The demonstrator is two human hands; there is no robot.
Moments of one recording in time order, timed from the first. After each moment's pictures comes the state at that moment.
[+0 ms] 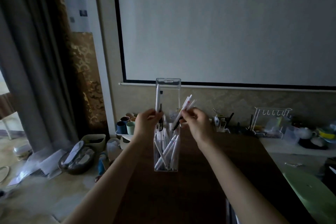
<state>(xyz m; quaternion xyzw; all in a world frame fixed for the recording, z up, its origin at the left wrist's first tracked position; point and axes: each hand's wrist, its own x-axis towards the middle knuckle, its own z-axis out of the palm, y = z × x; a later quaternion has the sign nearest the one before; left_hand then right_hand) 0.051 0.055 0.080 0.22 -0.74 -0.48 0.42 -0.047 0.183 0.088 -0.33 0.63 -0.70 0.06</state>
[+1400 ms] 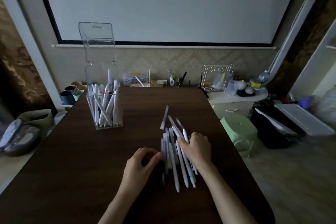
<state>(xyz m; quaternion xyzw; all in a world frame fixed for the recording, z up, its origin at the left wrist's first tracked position) 0.097 0.259 -0.069 0.19 -0.83 -0.50 0.18 -0.049 0.382 -0.078 -0.14 0.96 -0.22 -0.04</state>
